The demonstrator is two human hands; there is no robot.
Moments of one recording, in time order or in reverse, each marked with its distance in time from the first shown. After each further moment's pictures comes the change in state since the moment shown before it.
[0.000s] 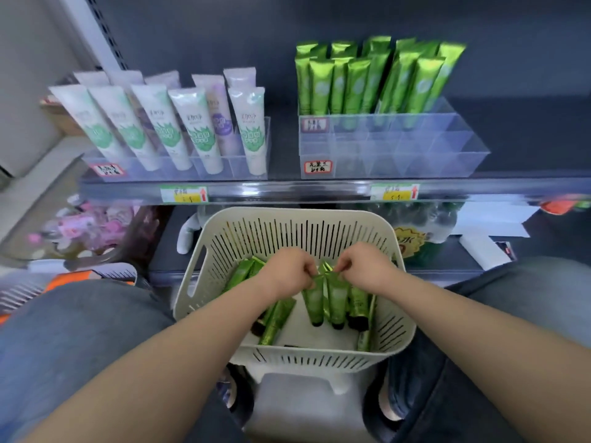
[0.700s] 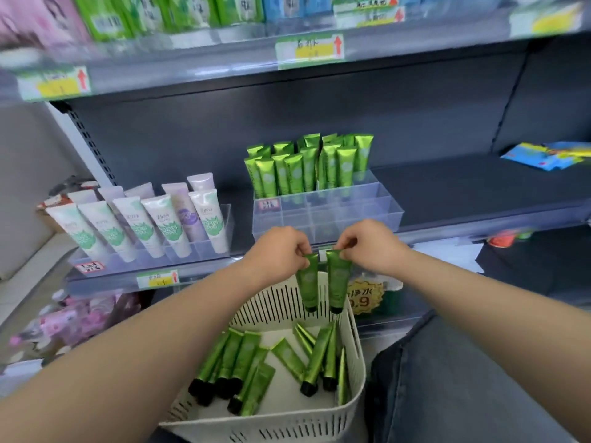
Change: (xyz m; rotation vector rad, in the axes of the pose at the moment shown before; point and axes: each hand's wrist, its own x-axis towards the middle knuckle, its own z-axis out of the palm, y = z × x) left_hand 0.006 0.126 -0.109 0.174 0.274 0.215; right_hand -0.047 0.023 -0.150 0.121 0.375 -0.091
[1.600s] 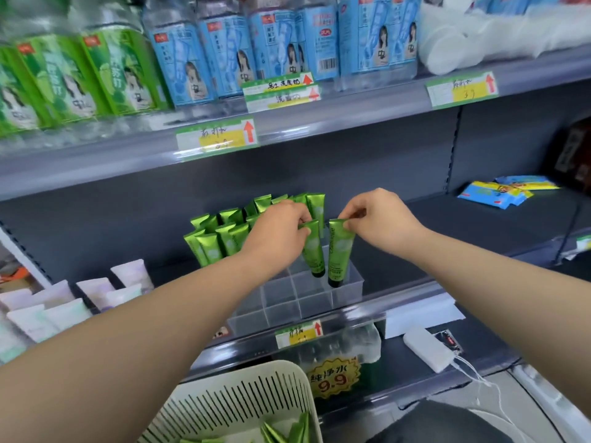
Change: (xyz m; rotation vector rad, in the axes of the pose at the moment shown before) left_hand 0.150 0.088 -0.049 0.068 0.369 0.213; right_hand 0.071 0.053 -0.141 0.063 0.373 -0.001
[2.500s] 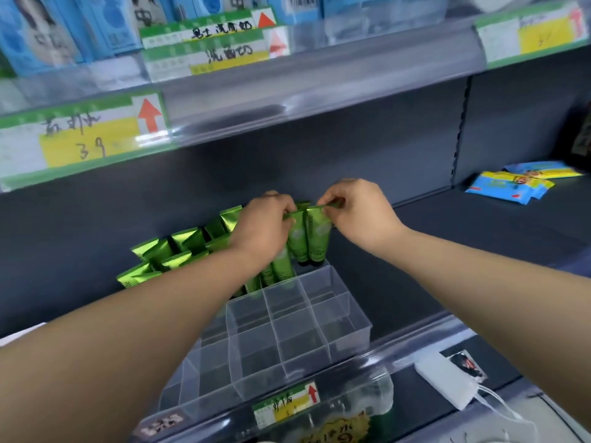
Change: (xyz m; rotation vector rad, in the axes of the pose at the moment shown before) left_hand 0.108 -0.050 0.075 0.032 0.021 0.005; right_hand 0.105 0.060 0.053 0.064 0.170 -0.070
